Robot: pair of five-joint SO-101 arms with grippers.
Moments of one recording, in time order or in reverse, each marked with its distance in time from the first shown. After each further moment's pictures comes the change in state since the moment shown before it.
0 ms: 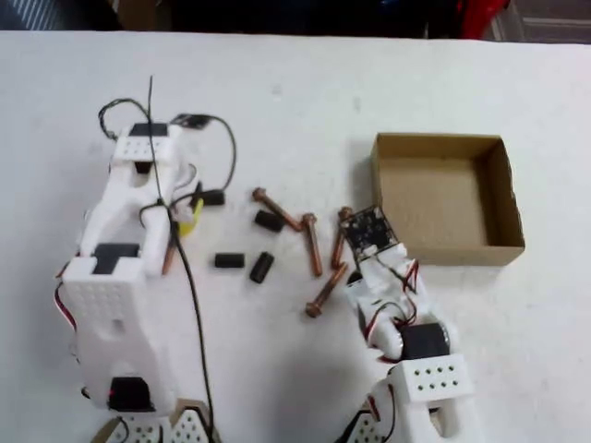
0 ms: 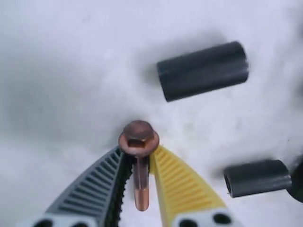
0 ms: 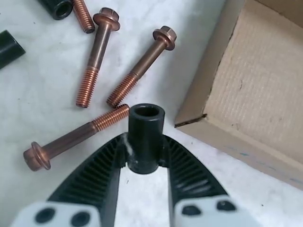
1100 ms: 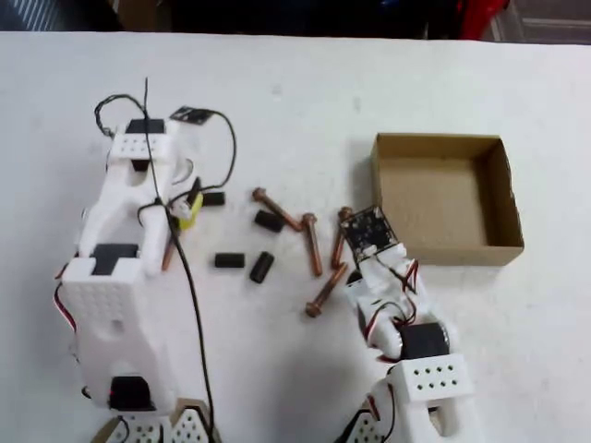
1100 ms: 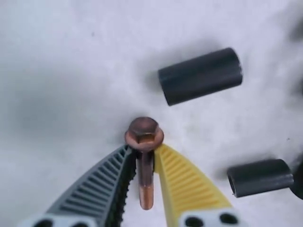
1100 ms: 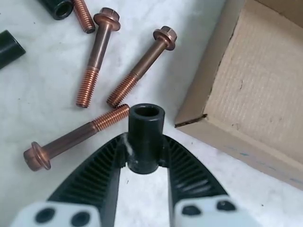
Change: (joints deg) left arm -0.4 0.0 -1.6 0.0 -1.6; right arm 0.0 0.0 0.0 0.0 0.0
